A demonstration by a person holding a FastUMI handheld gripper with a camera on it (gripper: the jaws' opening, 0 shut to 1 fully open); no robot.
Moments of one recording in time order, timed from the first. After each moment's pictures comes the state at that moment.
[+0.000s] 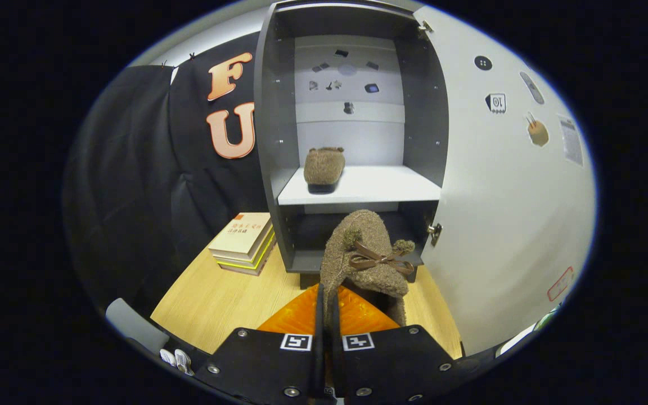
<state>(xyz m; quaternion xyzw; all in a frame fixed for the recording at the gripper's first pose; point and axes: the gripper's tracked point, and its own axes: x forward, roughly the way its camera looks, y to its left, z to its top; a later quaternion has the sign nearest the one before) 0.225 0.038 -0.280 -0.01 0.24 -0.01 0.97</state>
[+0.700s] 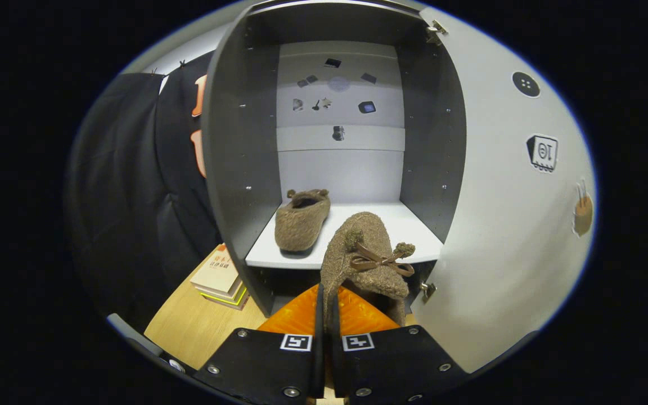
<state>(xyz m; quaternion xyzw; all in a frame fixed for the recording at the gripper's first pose) 0.347 -0.005 -0.232 -0.01 0.21 -0.01 0.98</state>
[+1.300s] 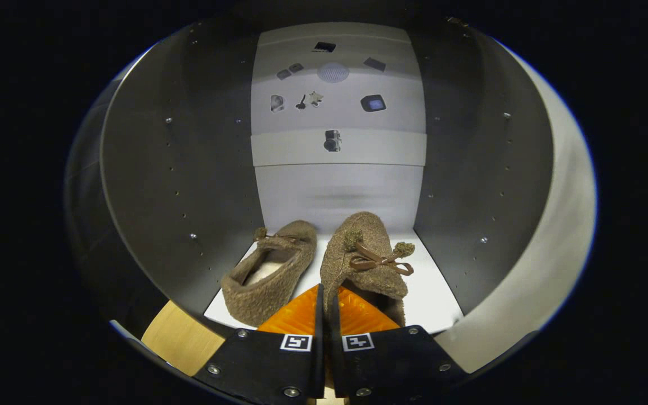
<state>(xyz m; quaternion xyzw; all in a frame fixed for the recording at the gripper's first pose) 0.485 -0.033 -0.217 -0.02 0.23 0.03 0.97</state>
